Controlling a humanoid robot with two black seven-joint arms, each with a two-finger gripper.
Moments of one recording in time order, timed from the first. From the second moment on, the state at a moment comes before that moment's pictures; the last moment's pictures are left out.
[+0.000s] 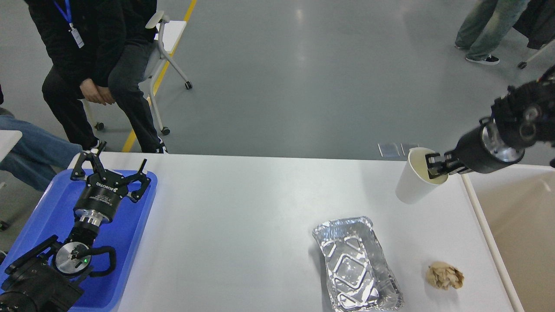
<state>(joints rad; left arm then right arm) -0.48 0.35 -0.88 -0.46 -0.17 -0.78 -0.41 2.19 -0.56 -1.22 1.46 -0.45 0.41 0.10</state>
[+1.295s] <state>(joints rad) -0.48 0.36 -0.88 -0.46 -0.17 -0.78 -0.41 2.43 -0.86 -1.39 1.36 -0.66 0.62 0.10</state>
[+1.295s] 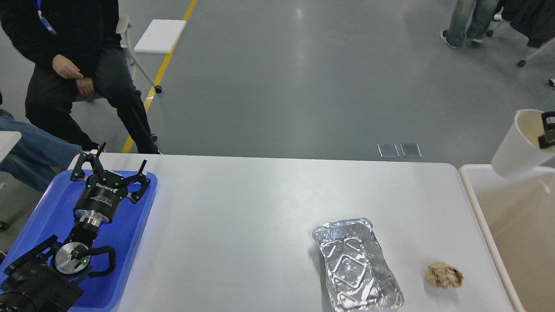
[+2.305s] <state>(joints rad) -0.48 0.36 -0.88 -0.46 -0.17 -0.78 -0.41 1.65 -1.13 -1.00 0.97 -0.69 0.46 0.10</state>
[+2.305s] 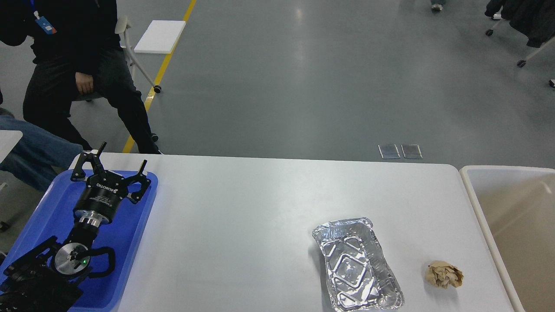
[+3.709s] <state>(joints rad) -0.48 0.36 -0.88 -0.46 -0.17 -0.78 -0.41 0.82 -0.65 -0.56 0.24 -0.42 0.13 0.10</state>
